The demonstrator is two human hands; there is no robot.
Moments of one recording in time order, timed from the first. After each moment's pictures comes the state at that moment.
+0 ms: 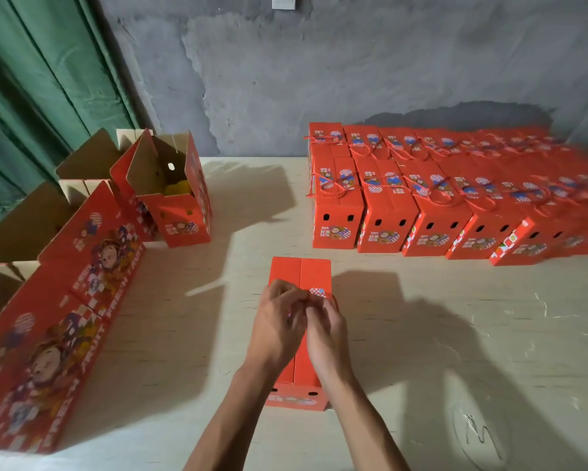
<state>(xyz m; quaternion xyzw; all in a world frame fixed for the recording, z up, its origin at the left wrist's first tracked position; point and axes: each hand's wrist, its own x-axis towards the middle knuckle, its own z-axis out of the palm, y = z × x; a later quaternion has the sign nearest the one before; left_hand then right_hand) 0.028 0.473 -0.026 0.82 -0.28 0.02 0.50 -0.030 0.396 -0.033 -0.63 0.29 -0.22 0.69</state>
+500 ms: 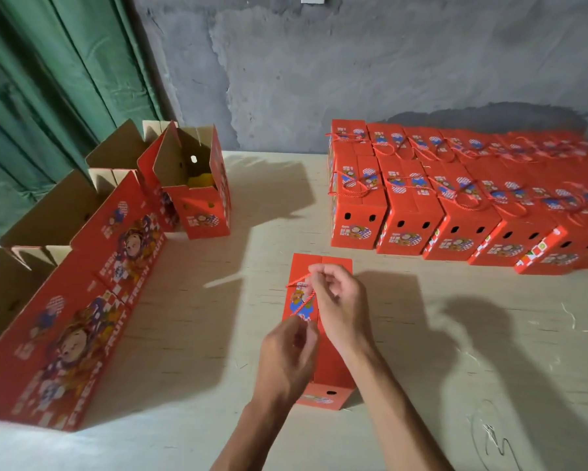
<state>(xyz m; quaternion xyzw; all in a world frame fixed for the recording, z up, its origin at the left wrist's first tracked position) -0.005 0.511 -0.050 0.83 -0.20 0.00 0.53 0.001 0.391 0.000 -0.71 0.17 -0.25 0.64</state>
